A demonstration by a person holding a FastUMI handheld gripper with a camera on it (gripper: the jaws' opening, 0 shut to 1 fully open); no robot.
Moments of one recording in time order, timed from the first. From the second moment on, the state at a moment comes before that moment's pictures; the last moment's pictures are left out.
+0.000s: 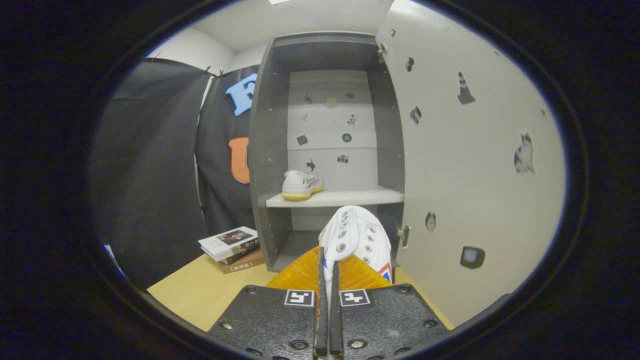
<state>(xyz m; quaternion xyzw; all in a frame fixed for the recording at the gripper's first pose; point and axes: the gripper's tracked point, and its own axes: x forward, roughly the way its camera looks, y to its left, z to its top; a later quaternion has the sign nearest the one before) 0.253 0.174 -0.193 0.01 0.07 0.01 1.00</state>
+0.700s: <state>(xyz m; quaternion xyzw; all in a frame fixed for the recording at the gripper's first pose) 0.346 0.209 -0.035 -0.03 -0.03 0.04 1.00</state>
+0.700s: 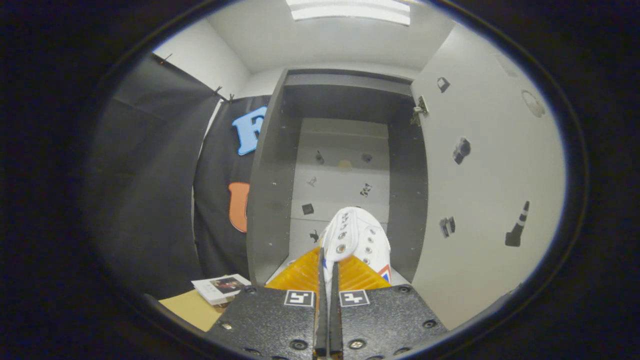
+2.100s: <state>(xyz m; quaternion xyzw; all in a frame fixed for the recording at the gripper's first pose) 0.596 0.143 -0.149 -0.16 0.08 0.01 0.98</state>
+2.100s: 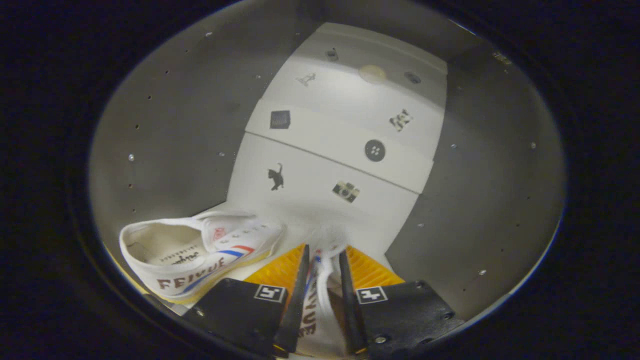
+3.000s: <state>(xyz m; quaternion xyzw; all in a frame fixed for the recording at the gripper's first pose) 0.370 0.182 -0.019 -0.03 0.03 0.02 1.00</state>
